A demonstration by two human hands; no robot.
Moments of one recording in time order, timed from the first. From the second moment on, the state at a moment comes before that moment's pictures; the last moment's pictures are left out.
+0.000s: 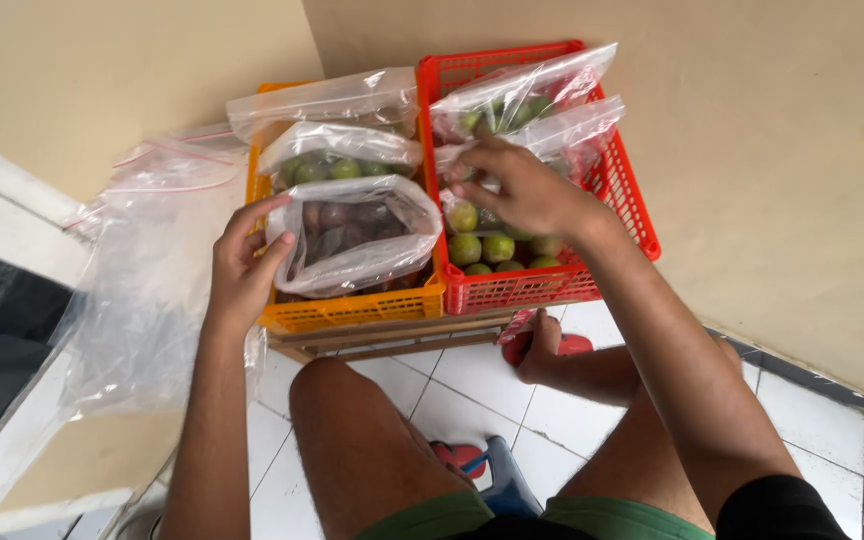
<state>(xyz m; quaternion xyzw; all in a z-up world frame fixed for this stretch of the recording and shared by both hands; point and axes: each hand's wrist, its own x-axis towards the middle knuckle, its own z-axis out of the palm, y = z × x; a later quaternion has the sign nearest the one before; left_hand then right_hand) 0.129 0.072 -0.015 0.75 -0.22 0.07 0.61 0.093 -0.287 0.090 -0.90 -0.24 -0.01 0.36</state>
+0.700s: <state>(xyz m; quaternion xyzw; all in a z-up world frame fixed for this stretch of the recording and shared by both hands) 0.121 0.073 -0.013 0.71 -0.21 0.03 0.67 0.116 -0.395 0.005 -0.94 -0.12 0.30 0.11</state>
